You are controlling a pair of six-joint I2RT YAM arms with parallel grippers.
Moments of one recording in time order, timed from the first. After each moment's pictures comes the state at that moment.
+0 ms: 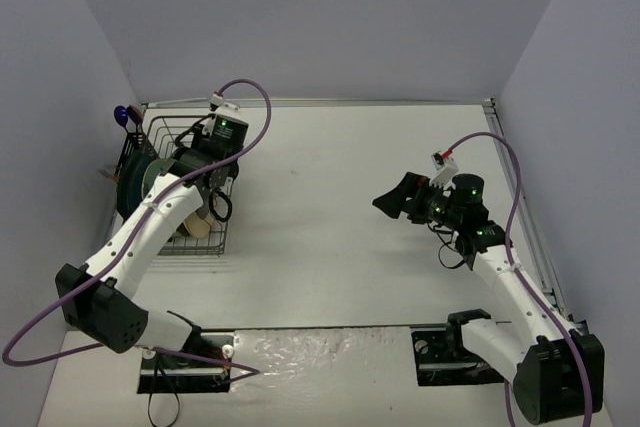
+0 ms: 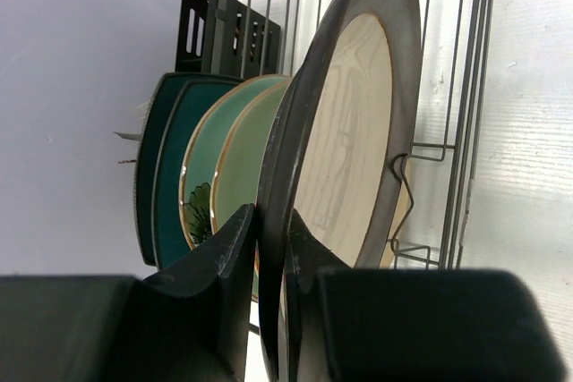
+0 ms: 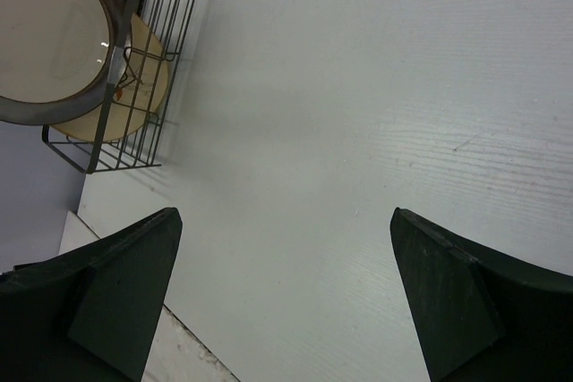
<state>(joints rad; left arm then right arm) -0.46 1.38 1.41 -0.84 -0.80 0.01 0.15 0.96 0.58 -0.07 -0.54 0.54</state>
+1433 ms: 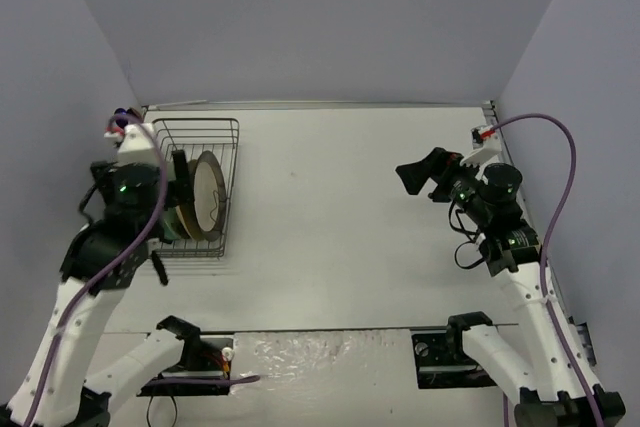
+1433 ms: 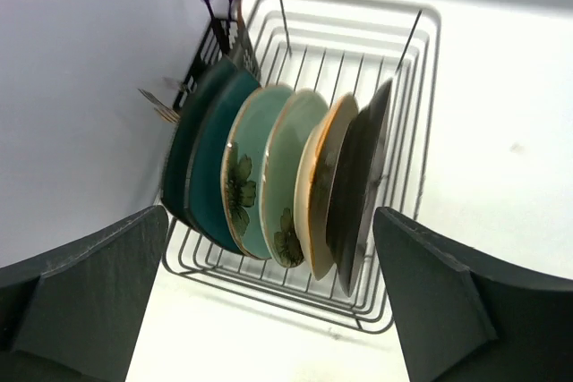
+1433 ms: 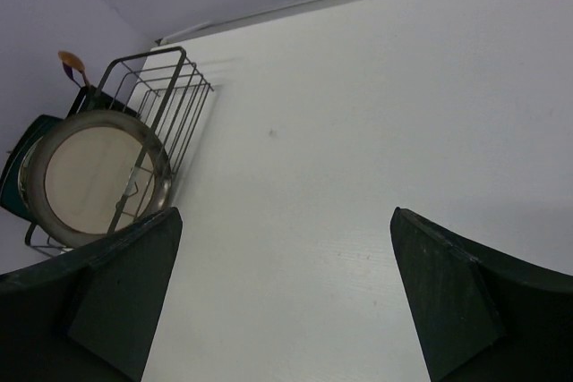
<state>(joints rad) -0.39 0.77 1.27 -0.85 -0.64 -0.15 0.14 0.80 0.88 -0.27 -0.28 0.48</state>
